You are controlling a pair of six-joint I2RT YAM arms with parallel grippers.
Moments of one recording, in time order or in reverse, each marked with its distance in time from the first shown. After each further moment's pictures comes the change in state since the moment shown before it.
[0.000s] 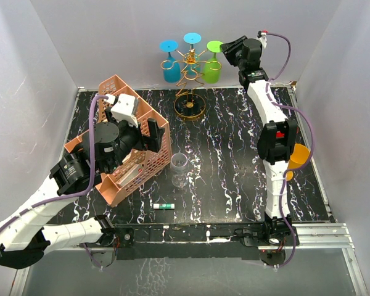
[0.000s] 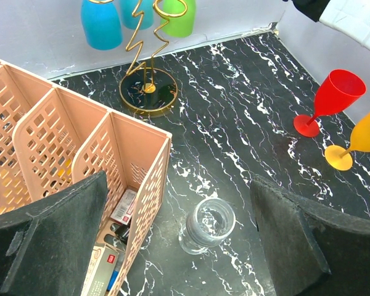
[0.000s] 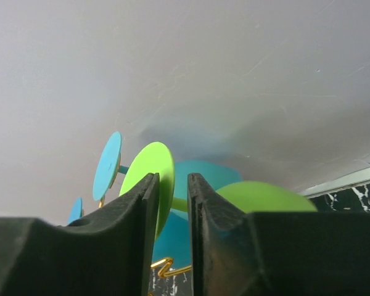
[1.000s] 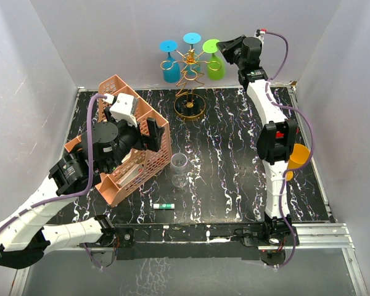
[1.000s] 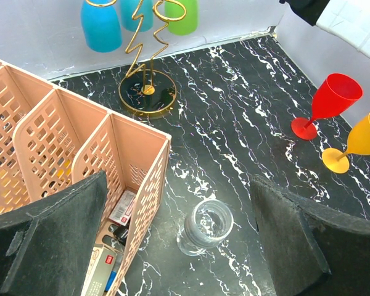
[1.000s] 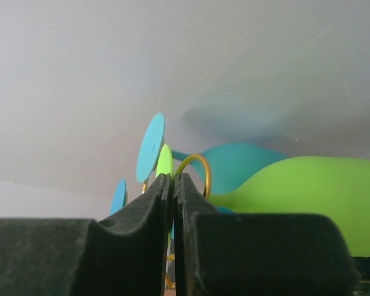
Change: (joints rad) left arm 0.000 -0.001 0.007 -0.001 -0.003 -0.008; right arm 0.016 0.005 0.023 0.032 -0.101 0.111
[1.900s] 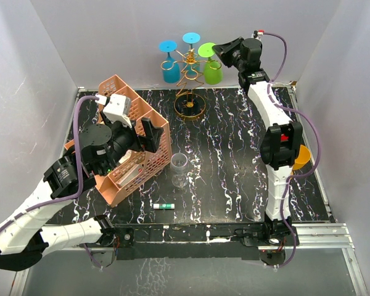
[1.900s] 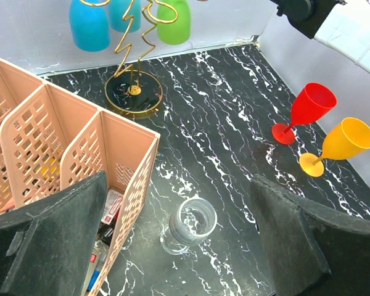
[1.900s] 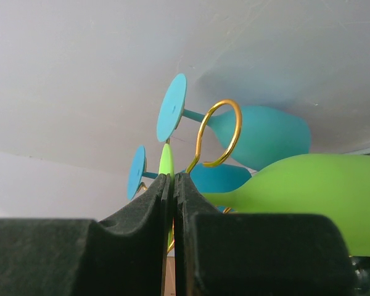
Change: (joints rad) left arm 0.000 -0.028 0.000 -0.008 0.024 -0.061; right arm 0.017 -0.132 -0.168 0.016 -0.054 0.018
